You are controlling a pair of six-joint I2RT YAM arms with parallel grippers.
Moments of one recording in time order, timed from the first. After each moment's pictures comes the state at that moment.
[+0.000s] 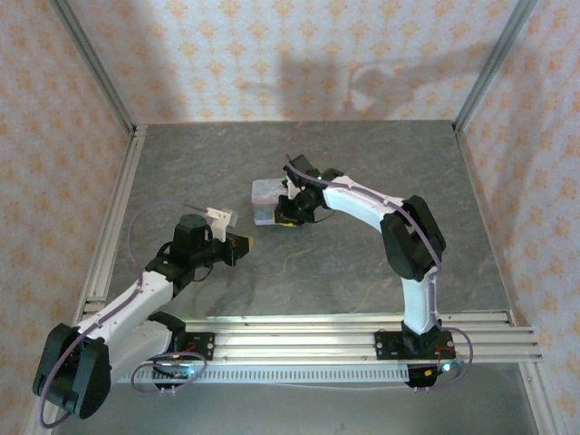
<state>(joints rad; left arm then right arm) -0.32 0.97 0.40 -0.02 0.48 -0.33 0.67 1.98 1.54 -0.70 -0.42 0.63</state>
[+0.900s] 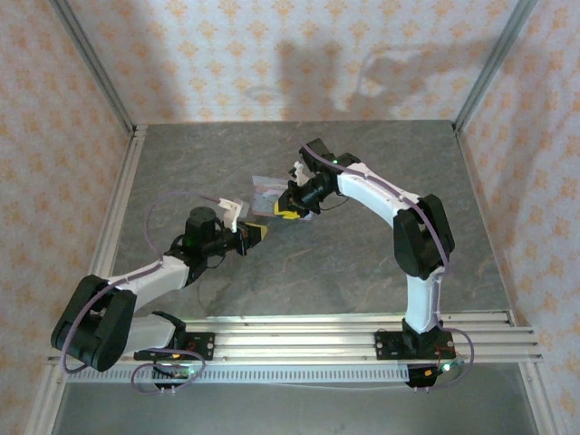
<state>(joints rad) -0.33 1.25 0.41 0.41 0.57 -0.34 0.57 1.95 1.61 -0.81 -0.70 0.63</state>
